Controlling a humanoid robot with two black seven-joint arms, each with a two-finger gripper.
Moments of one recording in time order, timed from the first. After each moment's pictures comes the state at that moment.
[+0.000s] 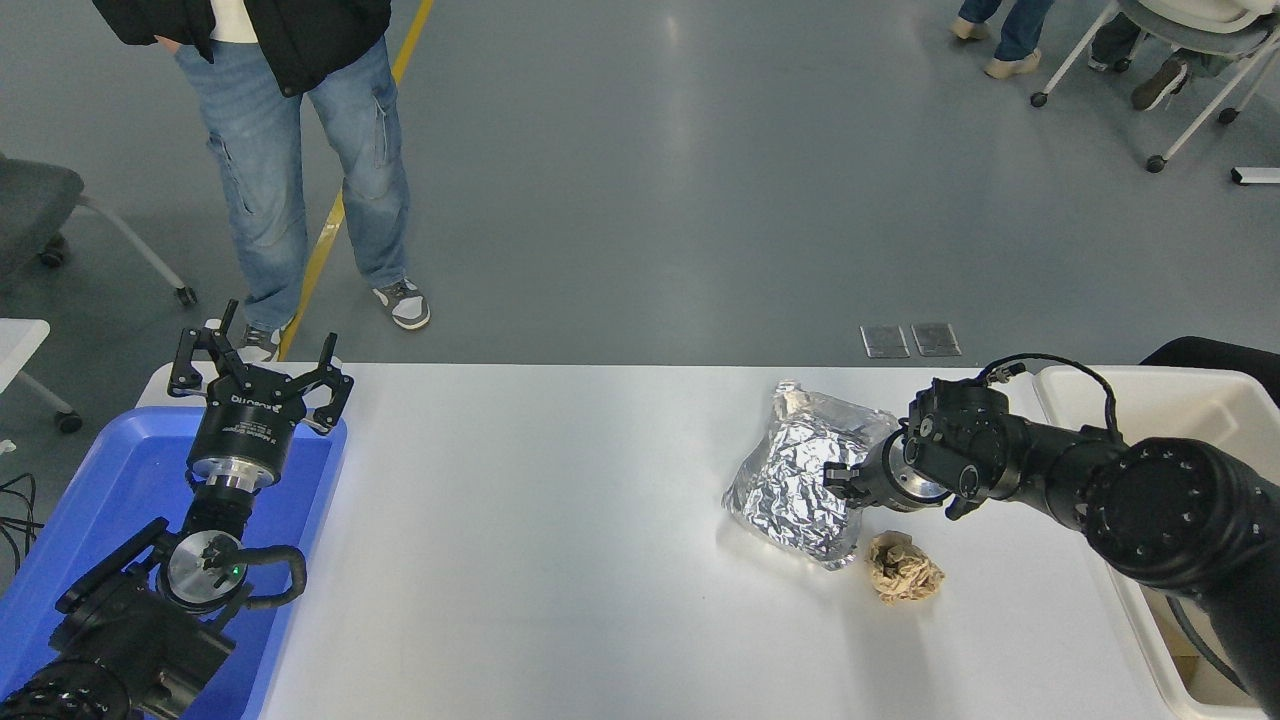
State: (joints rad) left arm -0.52 0.23 -1.01 -0.46 -0.12 -0.69 -0.39; right arm 1.11 -0.02 -0.89 0.38 -0.28 0.45 -0.09
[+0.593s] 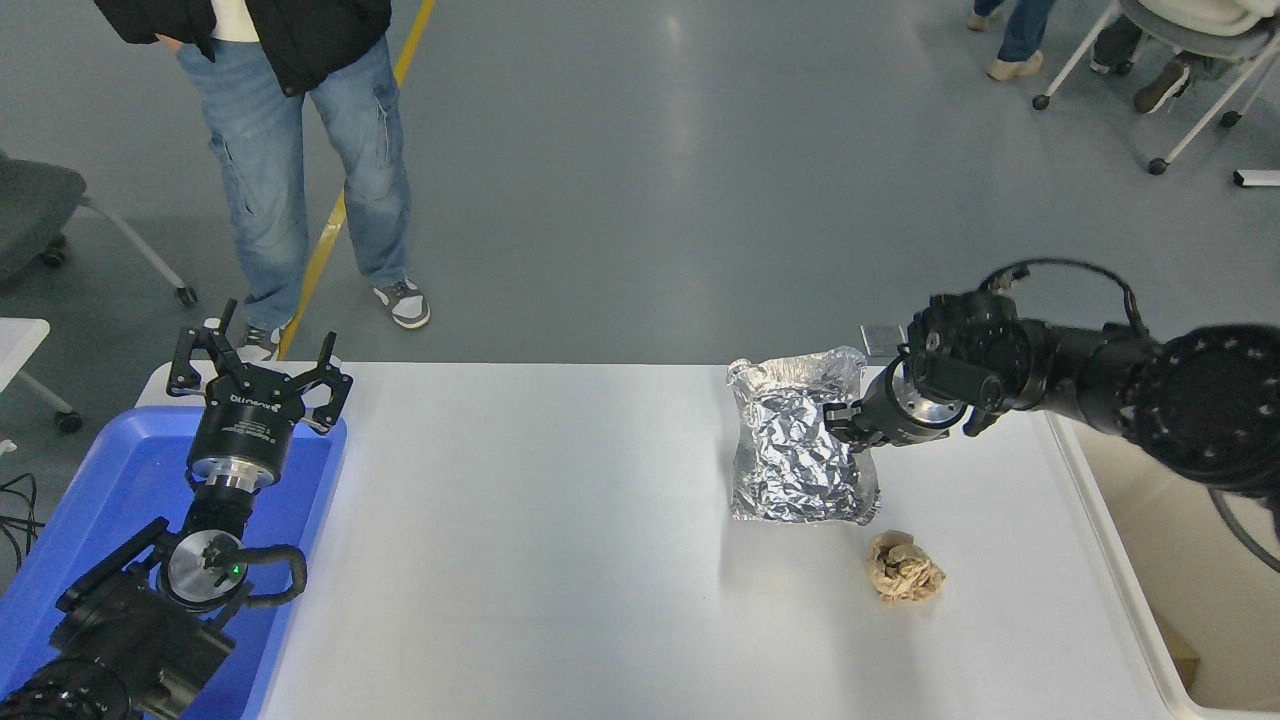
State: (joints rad) left arm -0.52 0.23 -1.00 -0.46 -0.12 -0.69 -0.39; right arm 1.74 -0.23 -1.04 0.90 -0.27 0.67 -0.09
